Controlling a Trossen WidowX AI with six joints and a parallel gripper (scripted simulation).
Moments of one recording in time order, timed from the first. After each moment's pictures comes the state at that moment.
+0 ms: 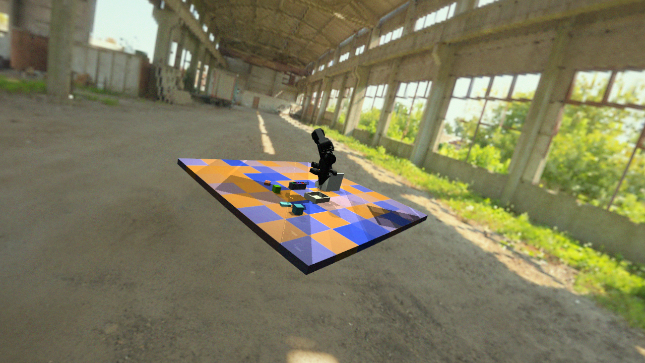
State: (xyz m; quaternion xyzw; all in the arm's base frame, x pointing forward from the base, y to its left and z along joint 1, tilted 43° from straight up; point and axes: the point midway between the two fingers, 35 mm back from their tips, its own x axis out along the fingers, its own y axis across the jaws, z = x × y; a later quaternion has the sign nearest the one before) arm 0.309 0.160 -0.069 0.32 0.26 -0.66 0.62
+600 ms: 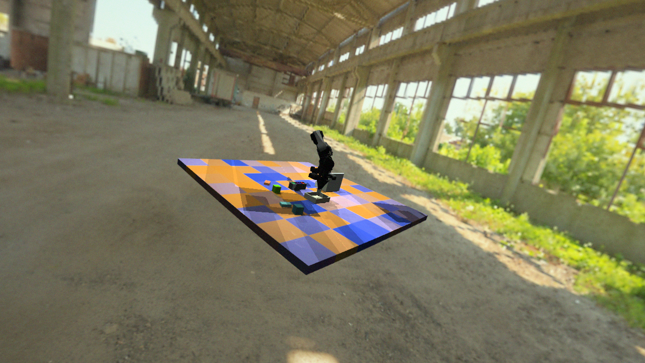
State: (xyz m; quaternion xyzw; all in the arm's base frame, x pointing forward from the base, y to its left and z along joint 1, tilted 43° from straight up) arm 0.308 0.142 -0.091 0.32 0.26 -0.67 0.62
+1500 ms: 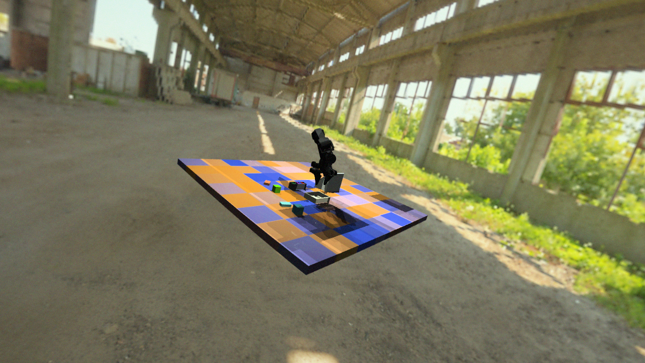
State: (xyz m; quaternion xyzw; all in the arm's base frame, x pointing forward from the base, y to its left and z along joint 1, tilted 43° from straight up) arm 0.310 0.161 -0.069 0.32 0.26 -0.66 0.63
